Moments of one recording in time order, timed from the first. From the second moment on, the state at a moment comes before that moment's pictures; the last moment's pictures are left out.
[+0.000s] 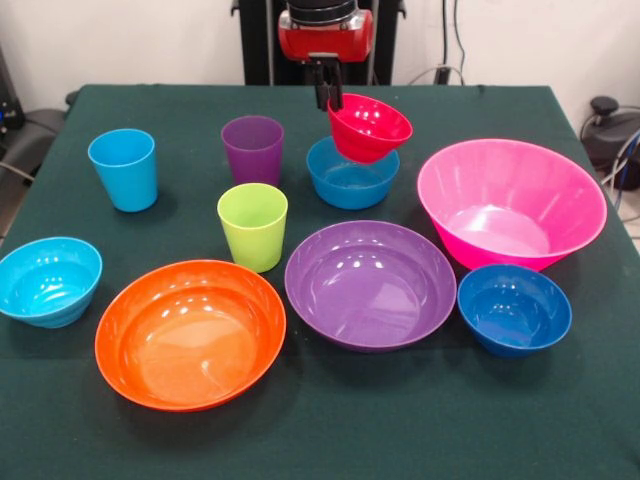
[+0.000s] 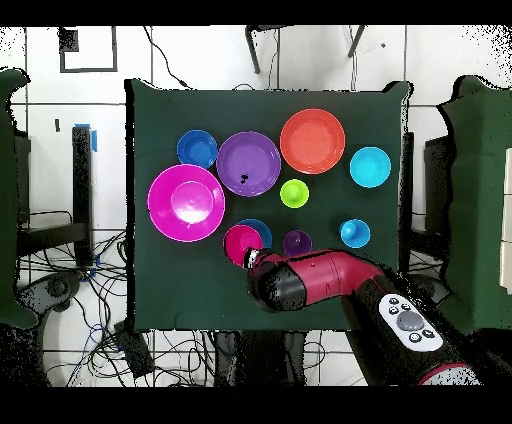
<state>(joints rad) -0.69 -0.73 0.44 2.08 -0.63 0.32 2.27</state>
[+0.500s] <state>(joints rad) -0.69 -0.73 0.44 2.08 -0.63 0.32 2.27</state>
